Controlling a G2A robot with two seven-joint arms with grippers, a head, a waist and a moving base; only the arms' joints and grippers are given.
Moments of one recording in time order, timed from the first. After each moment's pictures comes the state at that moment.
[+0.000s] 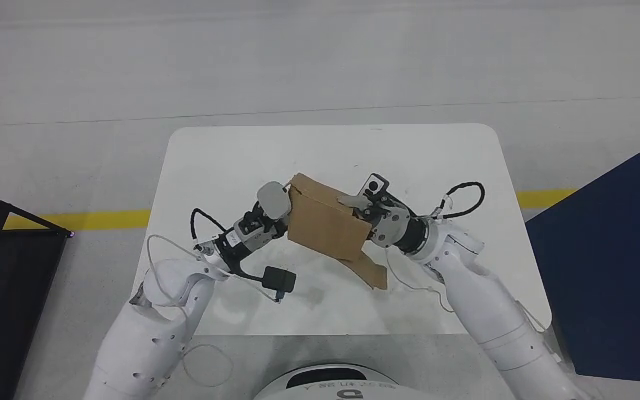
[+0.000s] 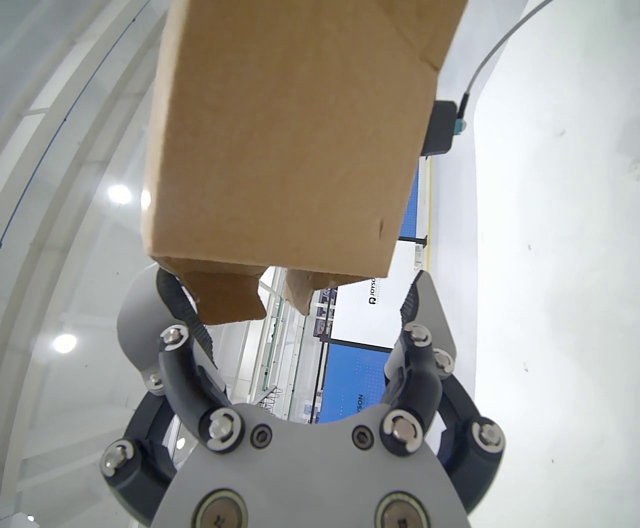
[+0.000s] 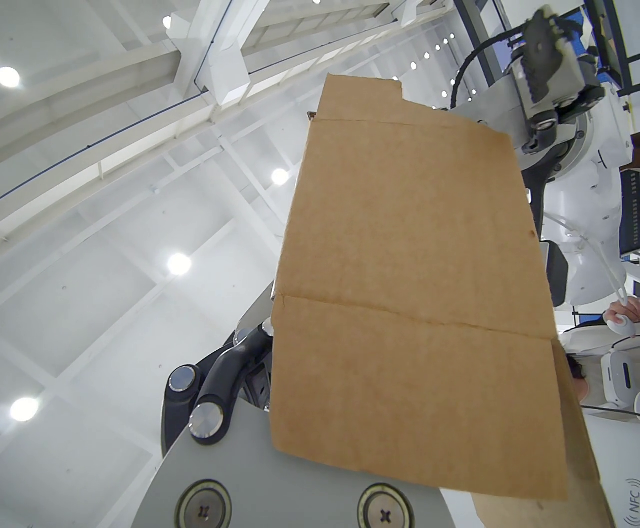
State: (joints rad) left arm 1.61 -1.08 -1.28 -1.93 2.62 0.14 0.61; right arm -1.41 -1.17 1.16 -1.72 1.25 0.34 0.94
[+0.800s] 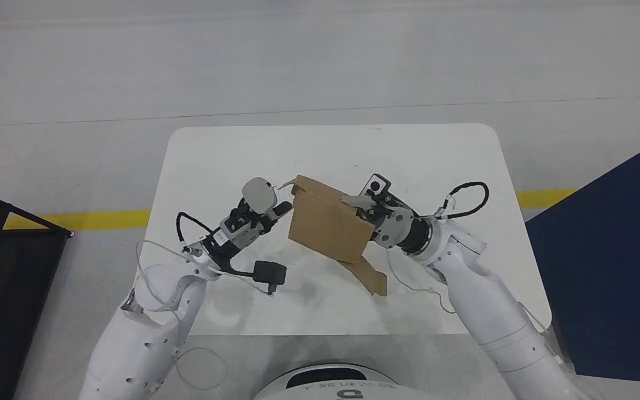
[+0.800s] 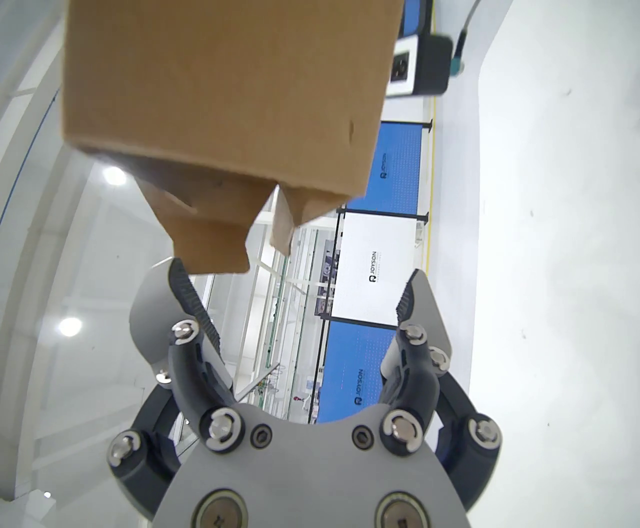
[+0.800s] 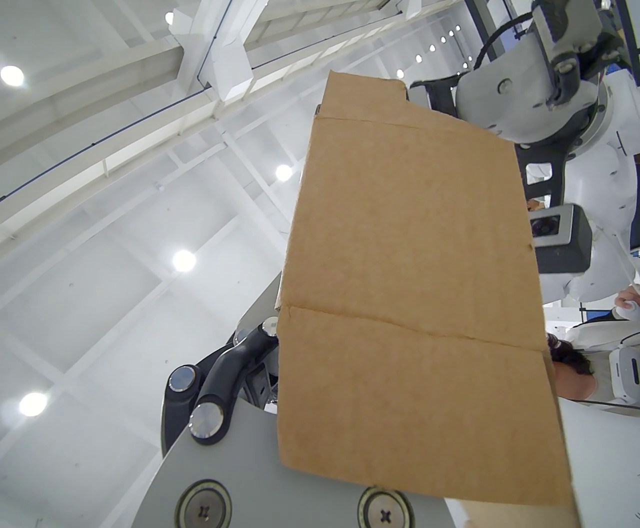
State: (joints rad) left arm 1.66 -1.07 -1.35 -1.93 2.61 0.20 0.54; right arm -1.42 -1.17 1.18 -1.73 1.27 0.36 0.96
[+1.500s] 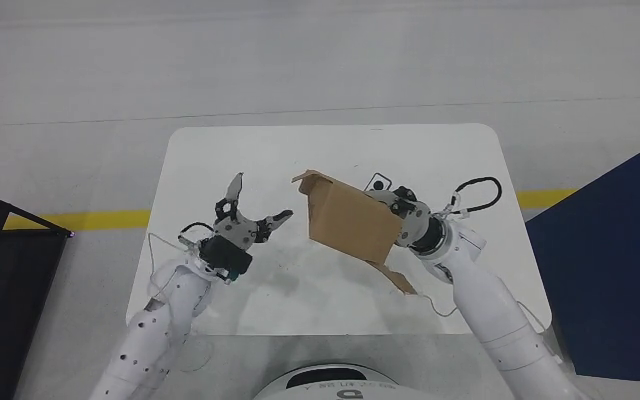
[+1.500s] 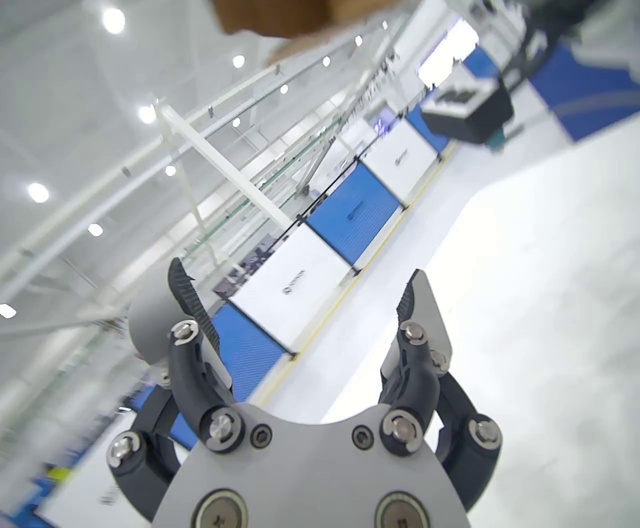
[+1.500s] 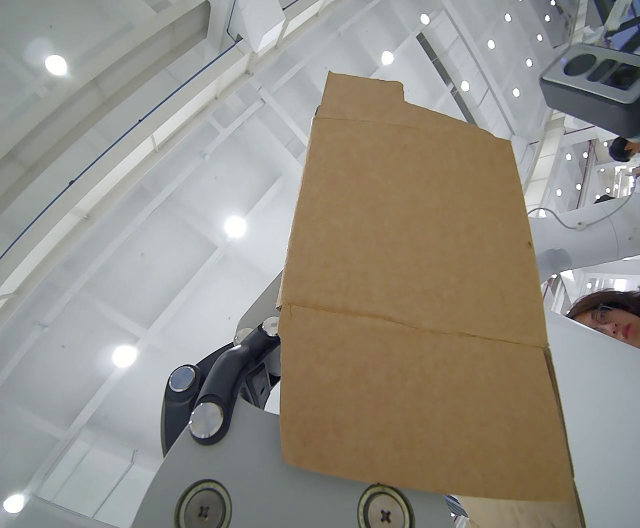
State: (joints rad) left arm 1.59 -1.10 -1.28 -1.70 1.74 -0.14 0.82; right arm -1.42 -1.18 1.19 -1.72 1.47 0.46 1.05
